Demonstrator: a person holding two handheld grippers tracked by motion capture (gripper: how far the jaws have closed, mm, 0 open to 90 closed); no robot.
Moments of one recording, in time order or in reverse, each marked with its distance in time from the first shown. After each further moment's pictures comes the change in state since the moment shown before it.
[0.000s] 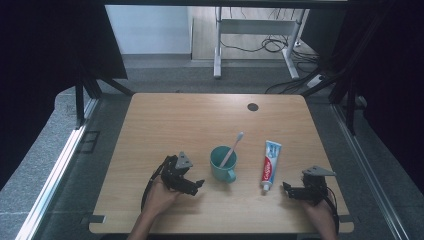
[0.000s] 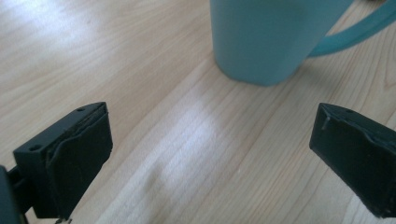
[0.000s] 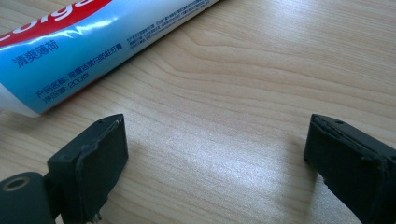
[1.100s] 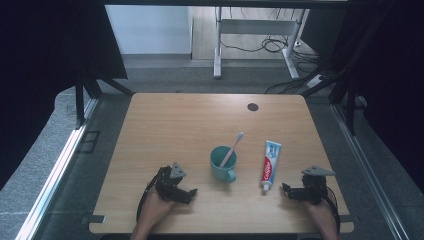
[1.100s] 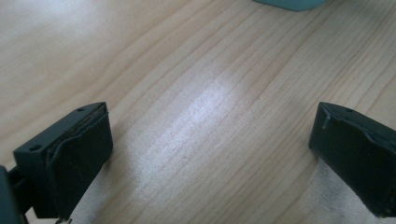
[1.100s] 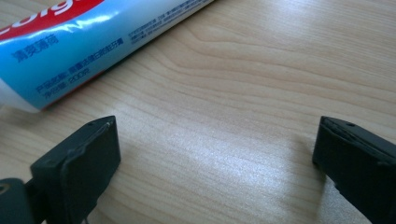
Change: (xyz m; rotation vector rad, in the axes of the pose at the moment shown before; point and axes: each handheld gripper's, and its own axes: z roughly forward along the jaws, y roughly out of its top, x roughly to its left) left arm 0.002 -0.043 0.011 0.063 0.014 -0.077; right arm 0.000 0.000 0.001 0.017 0.007 -0.005
